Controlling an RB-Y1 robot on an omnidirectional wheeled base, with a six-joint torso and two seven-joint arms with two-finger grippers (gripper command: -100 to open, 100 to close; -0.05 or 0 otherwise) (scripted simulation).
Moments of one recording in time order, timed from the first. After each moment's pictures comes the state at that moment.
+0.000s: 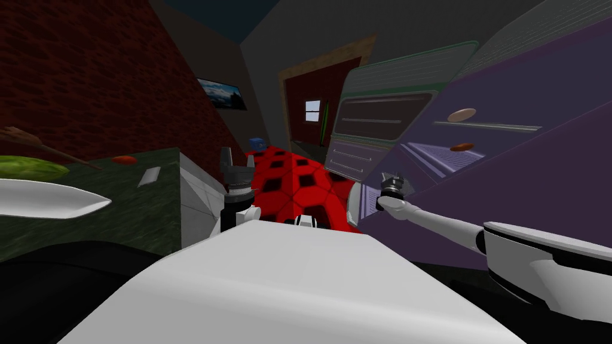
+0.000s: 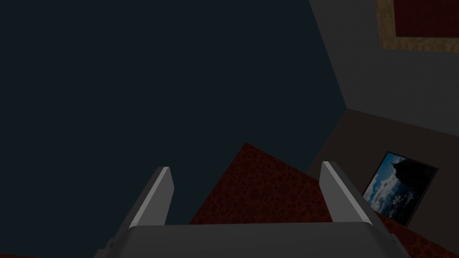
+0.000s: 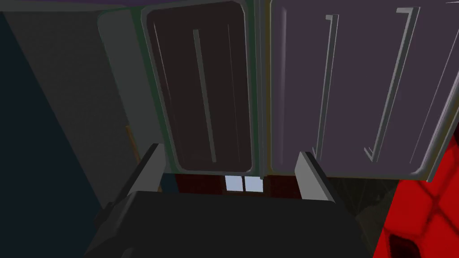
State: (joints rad) left arm 0.50 0.03 0.07 -2.33 0.01 -0.58 0.10; right arm -0.53 -1.22 1.25 -1.18 0.84 1.09 0.34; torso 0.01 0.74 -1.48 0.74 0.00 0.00
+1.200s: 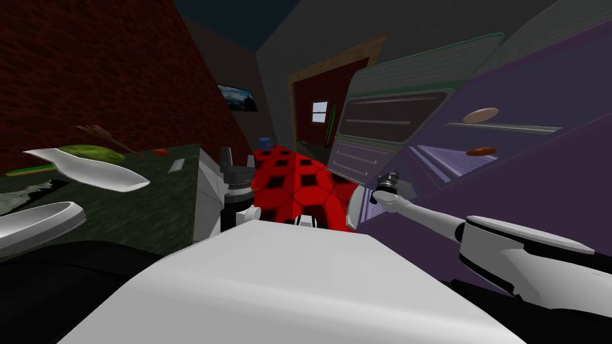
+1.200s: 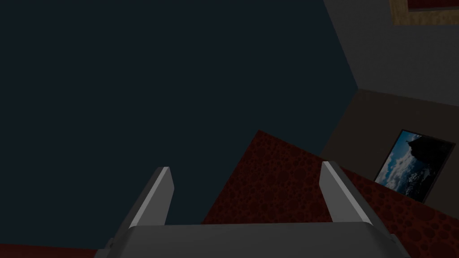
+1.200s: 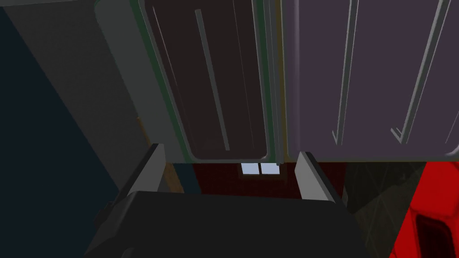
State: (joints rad) left arm 0.50 0.03 0.07 -2.33 0.01 -0.58 0.10; right arm -0.57 -1.15 1.17 -1.12 0.85 1.06 0.37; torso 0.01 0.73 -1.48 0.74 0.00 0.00
